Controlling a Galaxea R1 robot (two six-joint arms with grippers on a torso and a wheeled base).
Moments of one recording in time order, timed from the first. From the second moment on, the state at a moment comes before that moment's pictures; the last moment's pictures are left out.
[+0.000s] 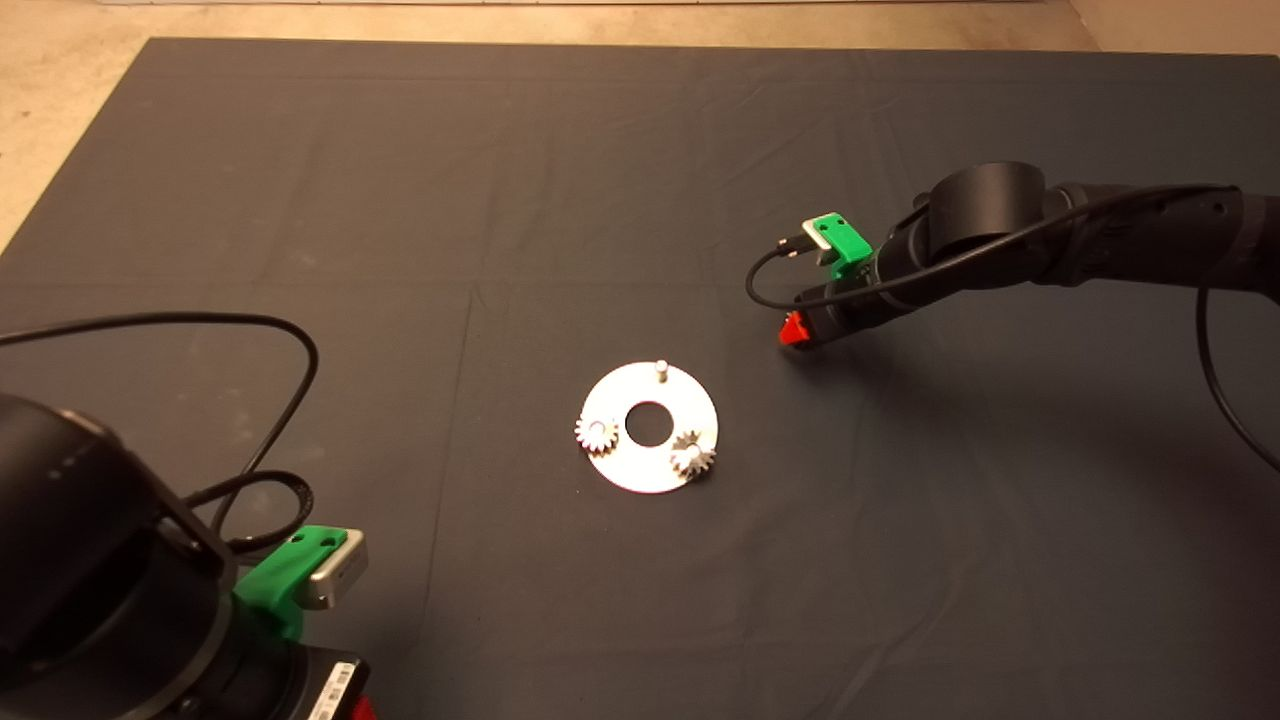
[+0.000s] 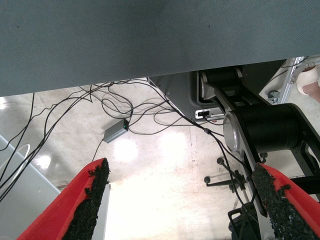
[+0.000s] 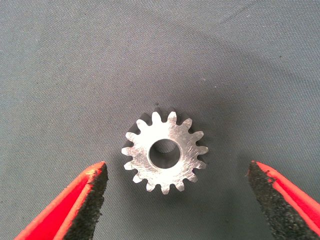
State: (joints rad) left arm -0.37 2.14 -0.33 0.03 1.53 -1.69; right arm 0.30 2.50 -1.16 -0.62 -1.31 1.08
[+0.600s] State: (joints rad) left arm -0.37 2.14 -0.33 0.03 1.53 -1.69; right arm 0.30 2.50 -1.18 -0.62 -1.31 1.06
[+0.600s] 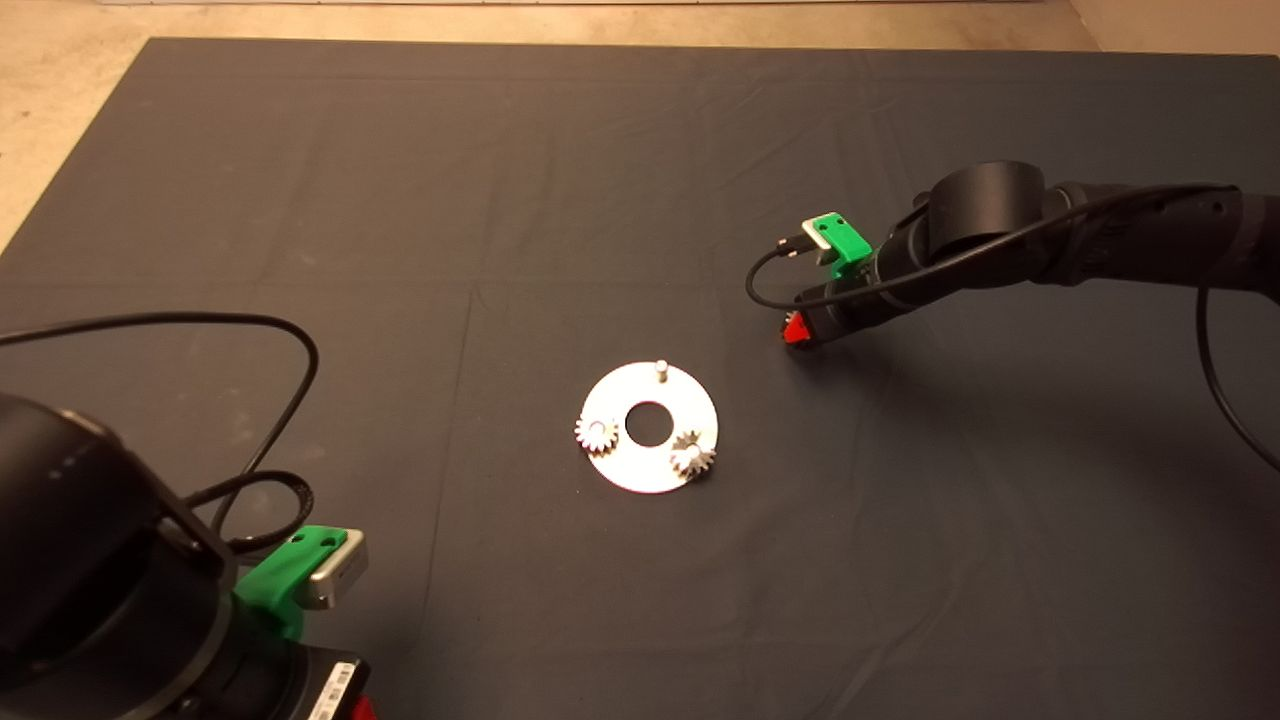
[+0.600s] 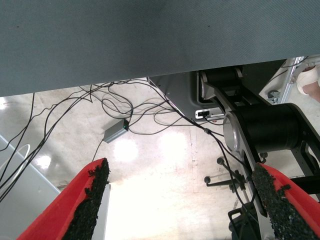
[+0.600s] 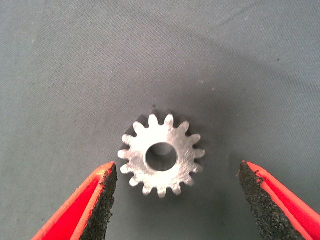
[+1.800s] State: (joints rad) left arm -0.37 2.15 -0.33 0.03 1.53 -1.69; right arm 0.27 2.52 -1.19 -0.62 -1.30 1.05
